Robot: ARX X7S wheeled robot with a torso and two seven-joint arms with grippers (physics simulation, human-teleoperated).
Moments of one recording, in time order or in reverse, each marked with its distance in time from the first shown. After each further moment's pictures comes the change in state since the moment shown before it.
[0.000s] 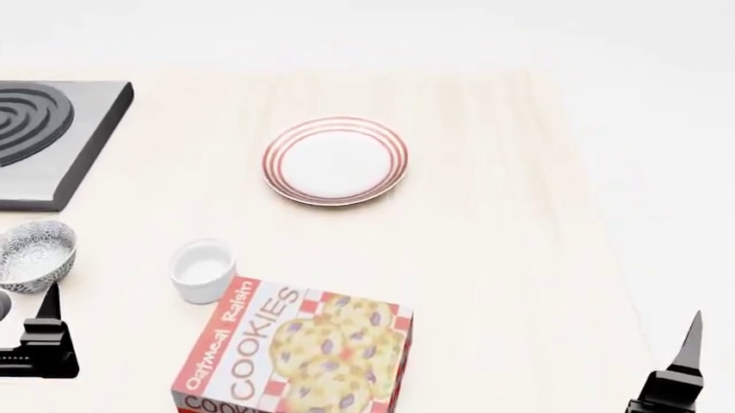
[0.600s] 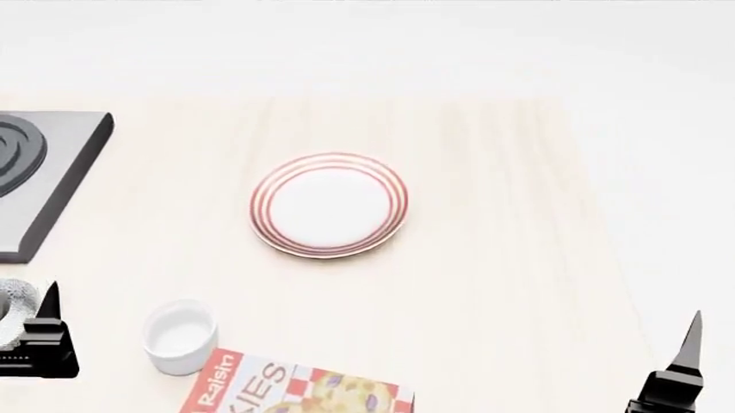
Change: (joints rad) left arm 0.000 -0.005 0.004 0.000 -0.009 0.000 -0.006; right arm -0.002 0.005 -0.005 0.005 0.004 -0.009 0.004
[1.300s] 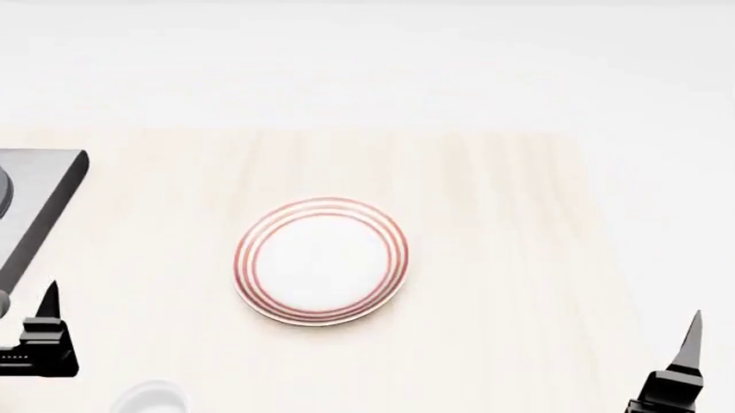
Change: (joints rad) left arm -0.002 -0.005 0.004 -0.008 -0.009 0.008 -0.006; right arm -0.002 0.006 -0.005 0.004 0.006 -0.009 0.005
